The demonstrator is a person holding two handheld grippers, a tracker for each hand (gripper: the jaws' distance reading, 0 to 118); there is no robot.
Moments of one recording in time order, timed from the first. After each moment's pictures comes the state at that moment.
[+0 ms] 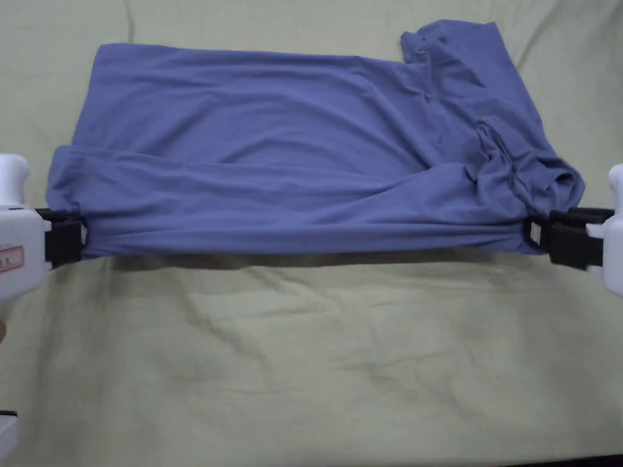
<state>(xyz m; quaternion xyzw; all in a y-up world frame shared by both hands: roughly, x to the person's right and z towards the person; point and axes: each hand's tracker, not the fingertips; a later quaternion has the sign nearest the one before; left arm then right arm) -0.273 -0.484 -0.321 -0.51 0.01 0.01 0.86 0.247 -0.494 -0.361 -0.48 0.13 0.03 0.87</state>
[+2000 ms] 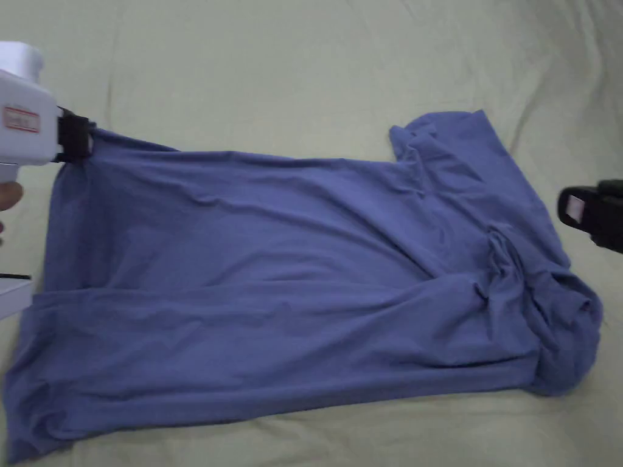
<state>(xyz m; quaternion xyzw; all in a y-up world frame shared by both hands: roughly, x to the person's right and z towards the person) -0.298 -0.437 -0.557 -0.41 -0.02 -0.01 0.91 0.234 -0.422 -0.455 -0.37 0.11 -0.01 0.92</state>
